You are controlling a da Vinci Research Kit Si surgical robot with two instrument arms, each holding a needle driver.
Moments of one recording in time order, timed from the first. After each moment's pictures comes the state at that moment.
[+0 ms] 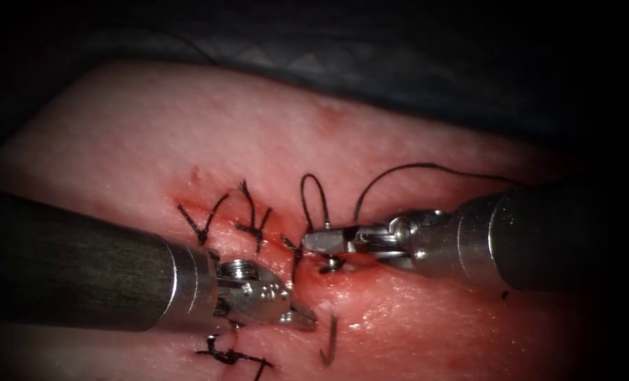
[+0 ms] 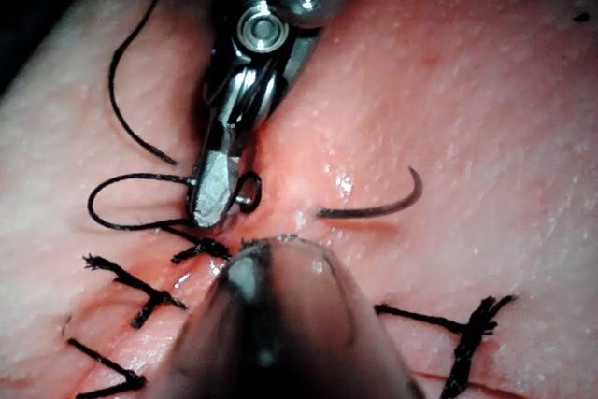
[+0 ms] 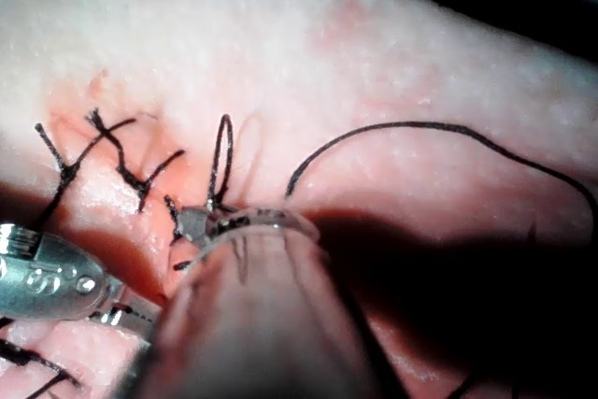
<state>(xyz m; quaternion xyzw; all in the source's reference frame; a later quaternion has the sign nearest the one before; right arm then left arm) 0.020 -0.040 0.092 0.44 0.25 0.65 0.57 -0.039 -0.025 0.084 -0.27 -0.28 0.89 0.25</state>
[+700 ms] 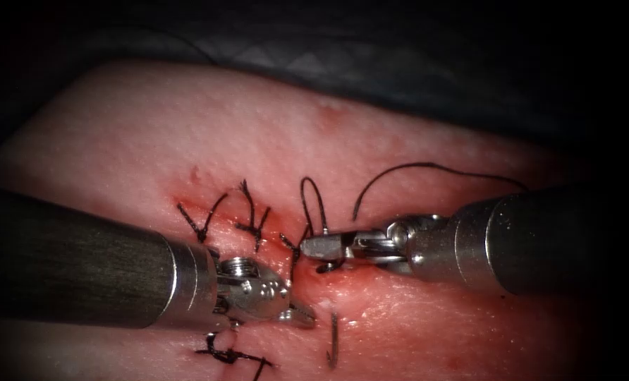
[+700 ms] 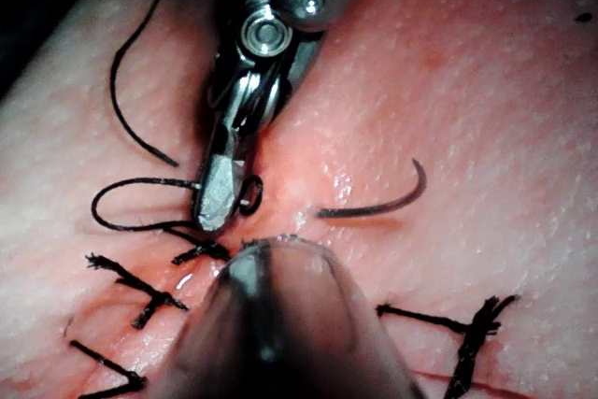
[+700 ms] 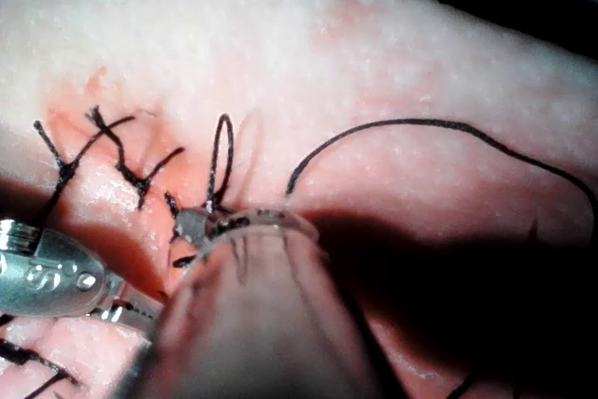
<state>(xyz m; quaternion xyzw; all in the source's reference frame) 0.020 -0.039 0.092 0.43 0.25 0.65 0.57 -0.039 -0.025 0.084 -0.27 -0.28 0.89 0.24</state>
